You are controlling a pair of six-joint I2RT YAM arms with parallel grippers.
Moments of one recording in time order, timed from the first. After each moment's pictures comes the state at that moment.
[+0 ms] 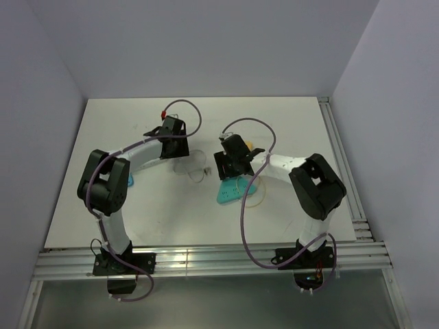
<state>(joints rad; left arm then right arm) -0.42 1.85 1.22 -0.33 -0.21 -0.48 0.64 1.80 1.09 -0.23 0.07 0.31</state>
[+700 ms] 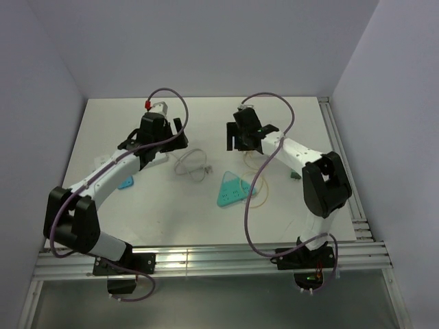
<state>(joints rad) -0.40 1.50 1.11 -0.24 -0.08 -0.48 0.51 1.76 1.31 -0.40 0.16 0.39</state>
